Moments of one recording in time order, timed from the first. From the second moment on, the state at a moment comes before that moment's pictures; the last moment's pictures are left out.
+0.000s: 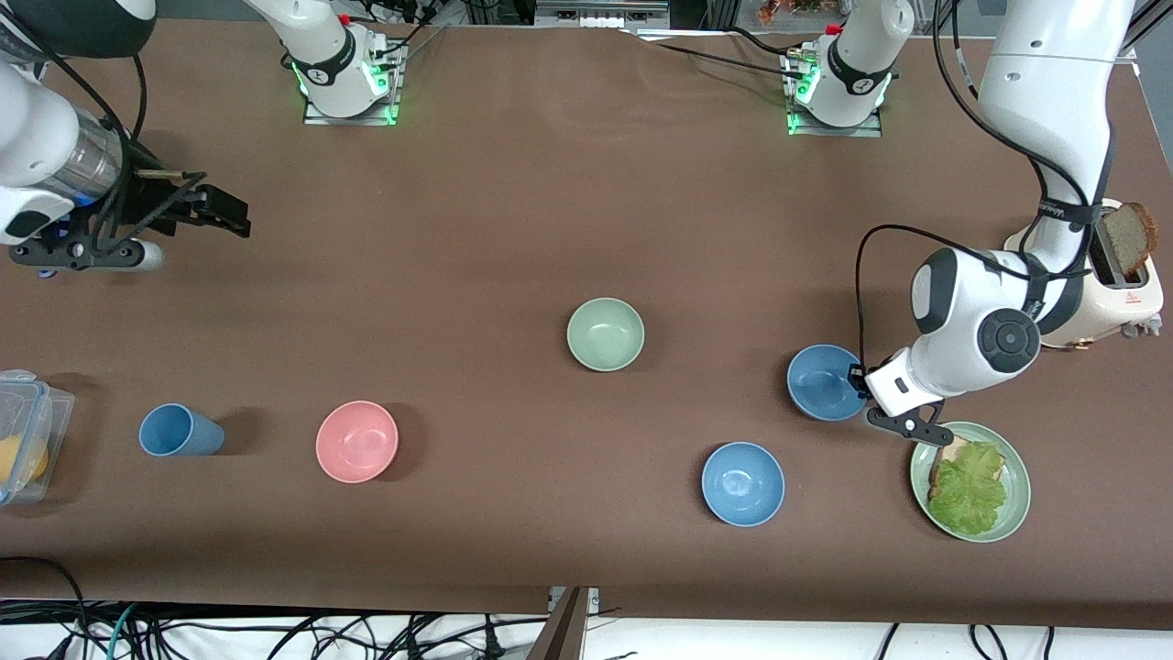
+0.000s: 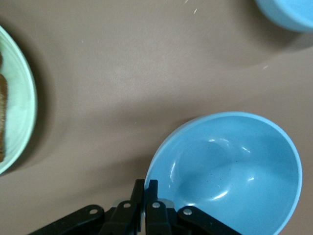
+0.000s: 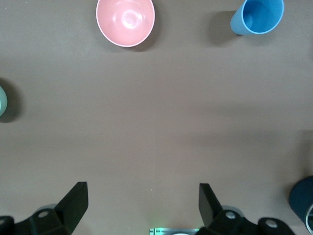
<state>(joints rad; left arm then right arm) -0.01 0.56 -0.08 -1.72 0.01 2.23 0.19 0.05 0.07 0.08 -1.56 0.03 1.50 0.14</state>
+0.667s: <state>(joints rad) -0.26 0.51 -0.22 -1.56 -0.07 2.08 -0.23 0.04 0.09 0.08 -1.53 0.00 1.48 0.09</state>
